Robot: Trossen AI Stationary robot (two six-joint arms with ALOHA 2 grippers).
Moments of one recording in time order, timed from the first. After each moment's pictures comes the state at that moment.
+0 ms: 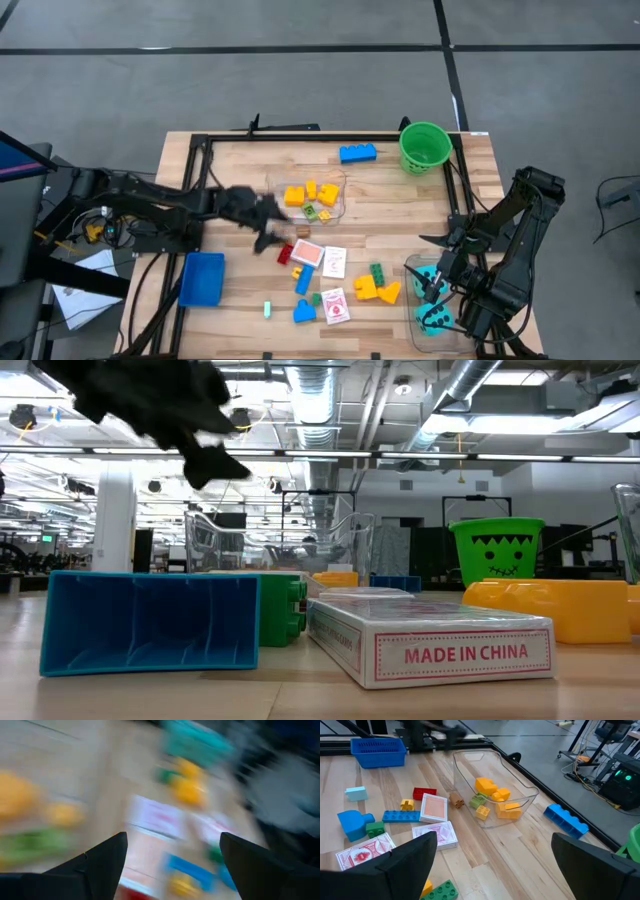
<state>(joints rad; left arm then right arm) -0.04 1.13 0.53 0.14 0.19 -0.29 1.09 1.48 1.21 -1.54 1.17 1.65</state>
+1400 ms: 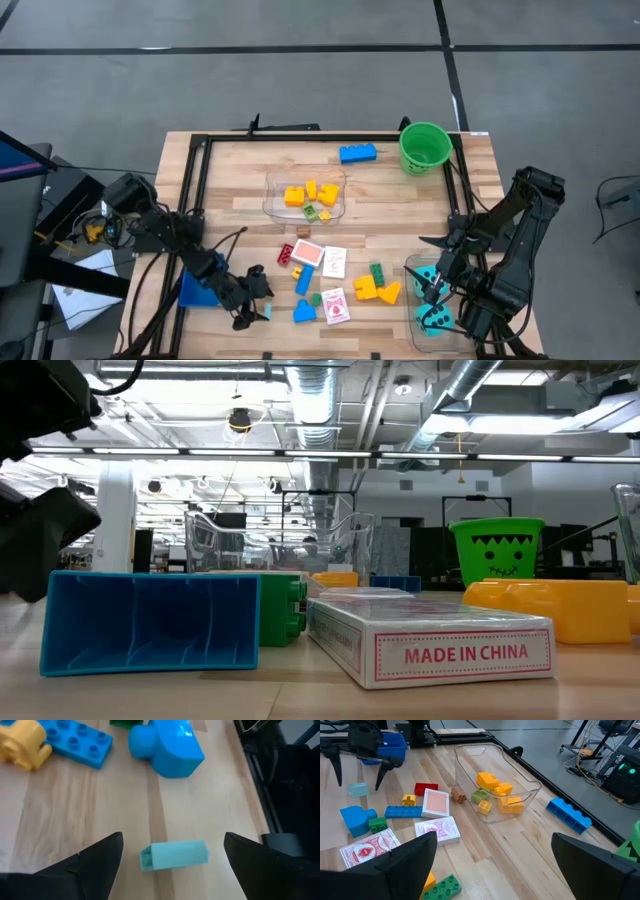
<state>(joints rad) -0.75 1.58 0.53 0.30 -0.24 -0.68 1.09 1.48 1.21 -1.51 1.15 1.64</state>
